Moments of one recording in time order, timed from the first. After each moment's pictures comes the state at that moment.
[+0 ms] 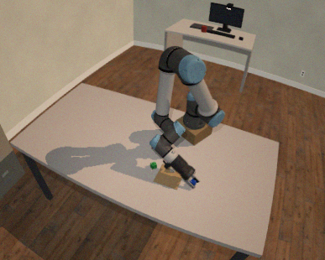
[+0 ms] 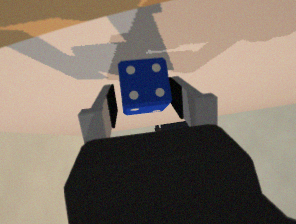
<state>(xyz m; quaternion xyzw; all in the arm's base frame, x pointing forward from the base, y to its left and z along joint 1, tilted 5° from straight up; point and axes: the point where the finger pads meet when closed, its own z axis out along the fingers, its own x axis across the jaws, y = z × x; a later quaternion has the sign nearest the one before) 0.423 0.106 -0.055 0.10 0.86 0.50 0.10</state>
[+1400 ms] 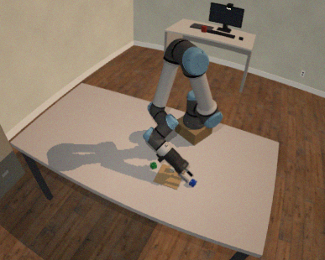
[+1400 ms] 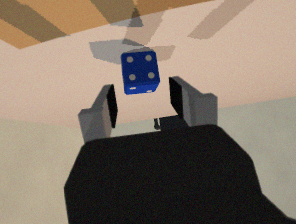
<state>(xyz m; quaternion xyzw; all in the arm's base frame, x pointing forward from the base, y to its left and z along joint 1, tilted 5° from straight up) 0.409 0.065 -0.028 0.10 0.86 0.50 0.10</state>
